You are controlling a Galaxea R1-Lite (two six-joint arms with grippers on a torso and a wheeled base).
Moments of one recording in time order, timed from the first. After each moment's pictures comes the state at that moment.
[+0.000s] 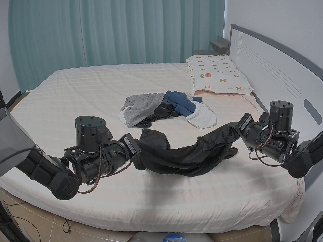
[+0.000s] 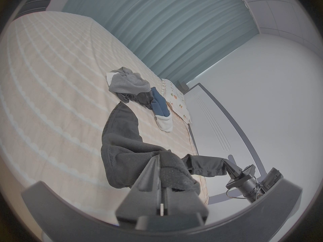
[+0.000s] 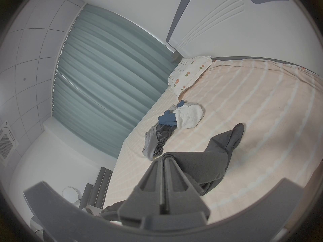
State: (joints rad) left arm -0.53 1.89 -0.69 -0.86 -0.03 -0.90; right arm 0.41 1.79 -0.70 -0.85 -0.11 0.94
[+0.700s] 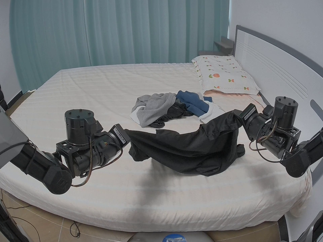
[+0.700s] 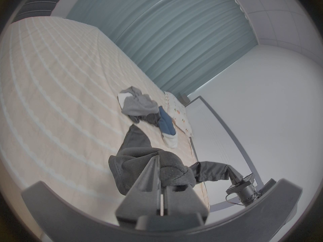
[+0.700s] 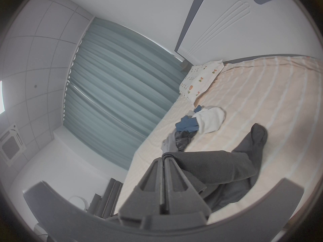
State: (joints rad) left arm -0.47 1.86 -0.69 -0.89 -0.02 -0.90; right arm 0.39 1.82 -0.70 -1.03 -0.13 0.95
